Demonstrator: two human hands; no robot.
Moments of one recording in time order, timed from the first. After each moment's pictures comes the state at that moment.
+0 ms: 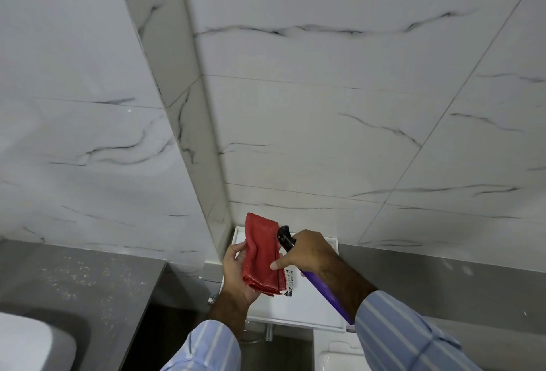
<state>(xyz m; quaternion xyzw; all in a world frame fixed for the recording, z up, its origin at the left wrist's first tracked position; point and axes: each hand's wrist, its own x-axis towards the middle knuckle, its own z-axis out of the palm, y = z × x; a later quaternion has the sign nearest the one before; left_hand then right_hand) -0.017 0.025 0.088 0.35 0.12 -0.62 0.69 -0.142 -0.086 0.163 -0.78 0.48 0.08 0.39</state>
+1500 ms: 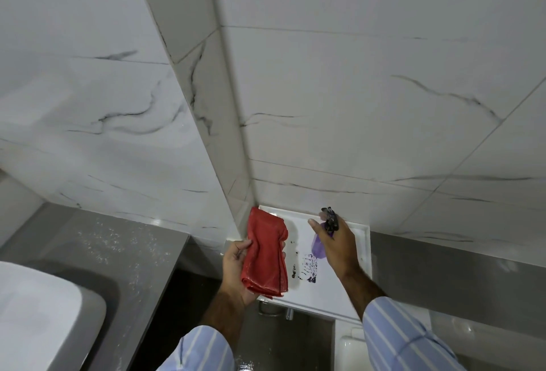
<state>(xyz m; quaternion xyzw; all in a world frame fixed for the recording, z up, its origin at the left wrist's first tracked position) 0.008 0.067 0.053 0.34 0.12 -0.63 0.69 -0.143 -0.103 0.029 -0.65 0.46 -0.29 0.54</state>
